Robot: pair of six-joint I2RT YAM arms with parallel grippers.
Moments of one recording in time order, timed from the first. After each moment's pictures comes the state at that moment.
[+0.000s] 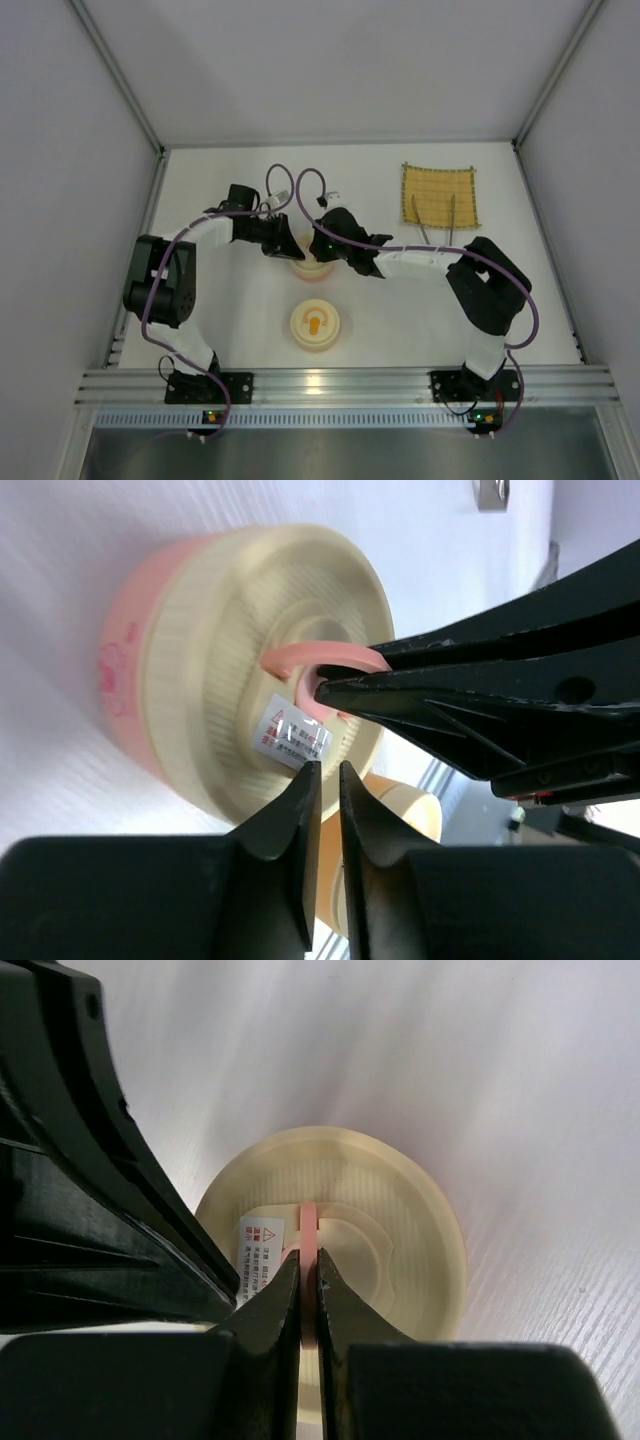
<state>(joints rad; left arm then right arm) -0.21 1.78 1.07 -0.38 0.94 -0.21 0.86 1.81 1.12 0.07 0.12 0.52</state>
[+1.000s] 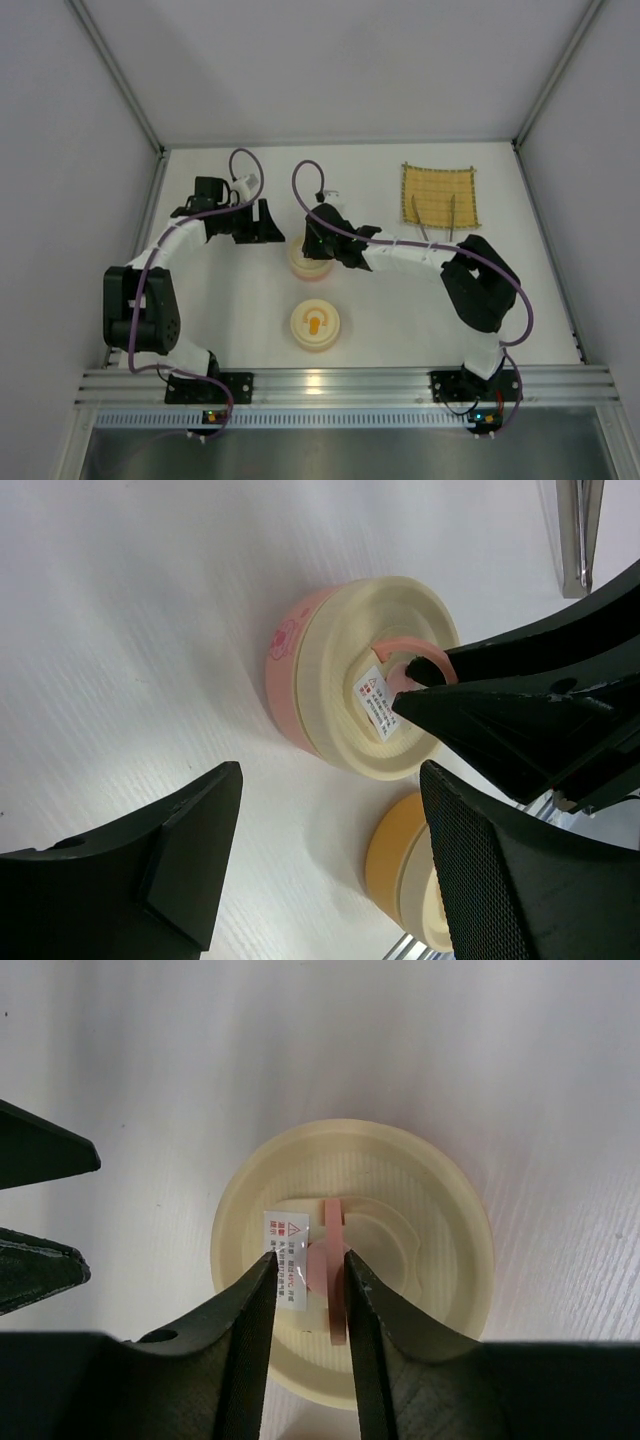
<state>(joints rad) -0.08 1.56 1.06 -0.43 0.71 -0.14 0.90 1.86 1.28 -0.16 0.23 0.74</state>
